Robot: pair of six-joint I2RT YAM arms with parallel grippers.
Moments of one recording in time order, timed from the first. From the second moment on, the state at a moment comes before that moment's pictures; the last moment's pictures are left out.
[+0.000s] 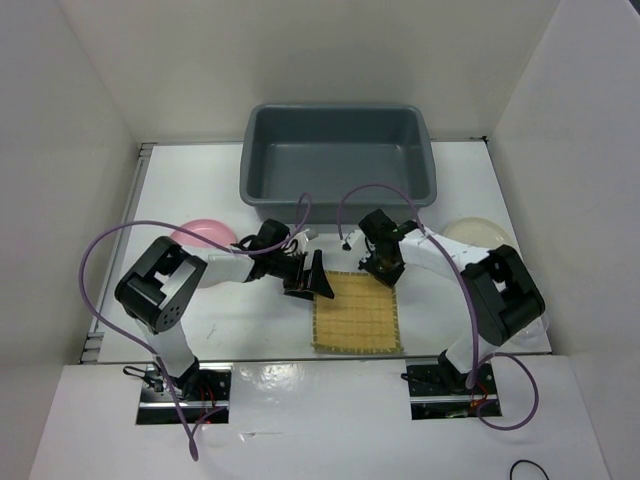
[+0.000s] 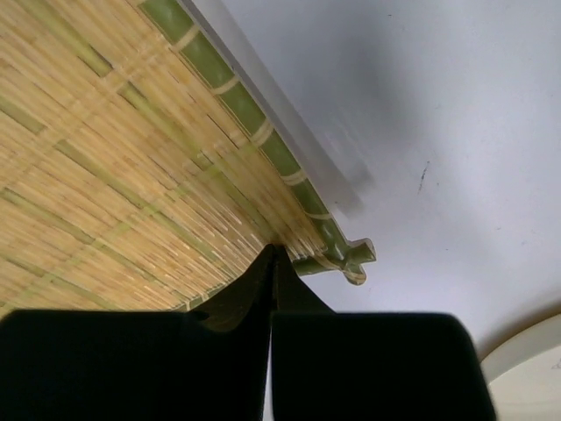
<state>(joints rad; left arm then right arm) -0.56 1.76 0.81 0.07 0.77 -0.59 0.54 1.60 0.94 -0.68 0.01 -0.40</state>
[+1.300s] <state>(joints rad) -0.65 1.78 1.04 -0.22 0.87 -0.45 0.19 1.32 1.05 -0.76 -0.12 -0.43</state>
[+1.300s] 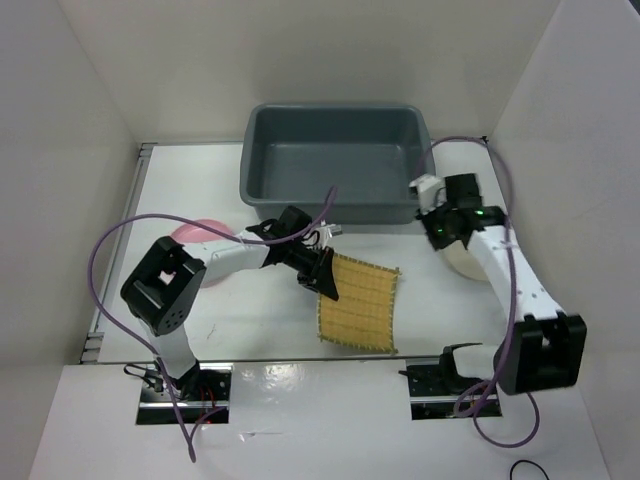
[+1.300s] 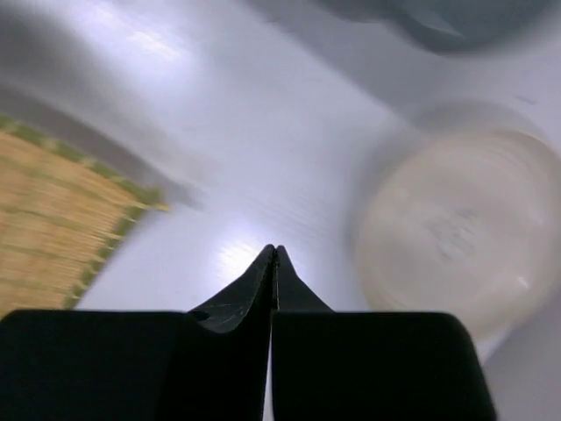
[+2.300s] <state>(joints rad) -0.30 2.69 3.08 -0.60 1.10 -0.89 0.03 1.08 0.86 -0.57 0.37 -0.21</state>
